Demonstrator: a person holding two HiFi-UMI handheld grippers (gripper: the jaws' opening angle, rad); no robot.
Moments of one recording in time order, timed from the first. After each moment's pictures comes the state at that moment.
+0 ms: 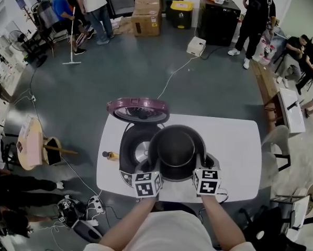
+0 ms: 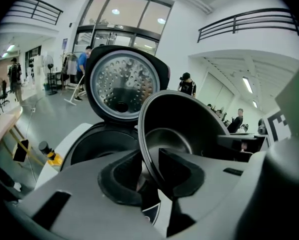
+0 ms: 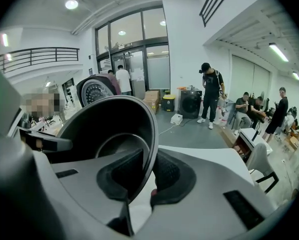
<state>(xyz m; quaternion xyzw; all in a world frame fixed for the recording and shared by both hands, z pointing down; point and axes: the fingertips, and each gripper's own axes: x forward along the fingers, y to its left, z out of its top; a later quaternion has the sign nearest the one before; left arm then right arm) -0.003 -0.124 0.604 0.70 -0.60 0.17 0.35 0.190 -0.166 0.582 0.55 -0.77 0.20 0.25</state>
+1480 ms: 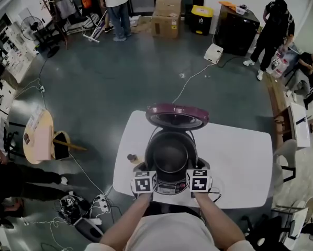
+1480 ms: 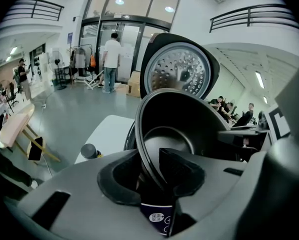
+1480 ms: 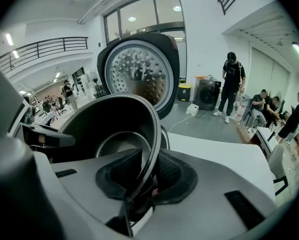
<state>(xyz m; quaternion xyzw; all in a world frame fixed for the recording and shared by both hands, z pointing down) -0.166 -0.104 0.655 0.66 -0.61 0.22 0.38 0.019 -0.163 0.640 0.48 -0.79 0.23 0.31</state>
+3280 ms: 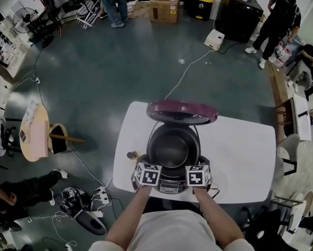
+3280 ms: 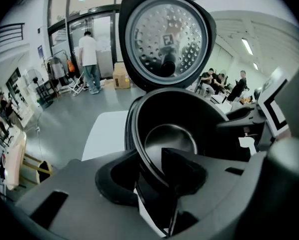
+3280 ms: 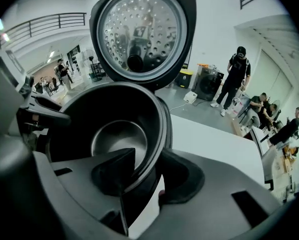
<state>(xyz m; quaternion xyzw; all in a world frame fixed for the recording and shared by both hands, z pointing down) -0.168 -0.126 0.718 0.68 -0.54 0.36 0.34 0.019 -0.160 0.722 0.47 -0.74 0.24 0.42</state>
